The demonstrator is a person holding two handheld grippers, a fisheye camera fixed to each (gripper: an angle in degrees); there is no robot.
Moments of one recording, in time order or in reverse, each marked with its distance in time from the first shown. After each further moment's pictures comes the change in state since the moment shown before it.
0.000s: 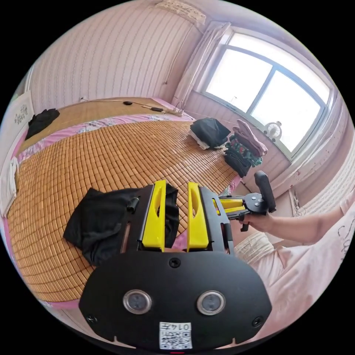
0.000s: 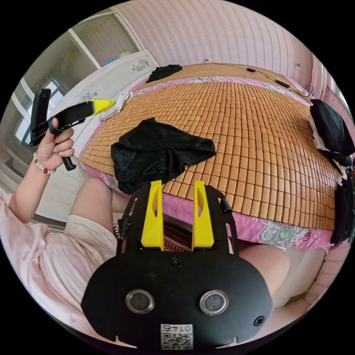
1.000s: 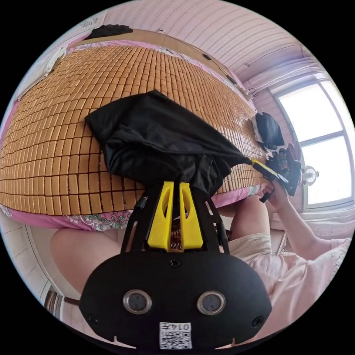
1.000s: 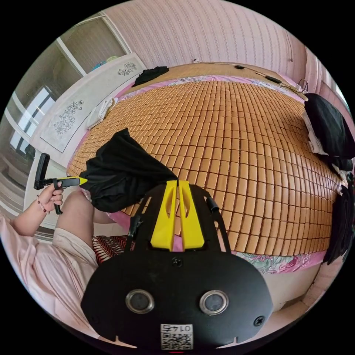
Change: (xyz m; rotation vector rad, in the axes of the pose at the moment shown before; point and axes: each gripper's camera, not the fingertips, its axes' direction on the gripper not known) left arm -0.092 0.061 0.088 -0.197 -0.050 -0.473; right arm 0.109 0.028 0.033 0.049 0.034 0.043
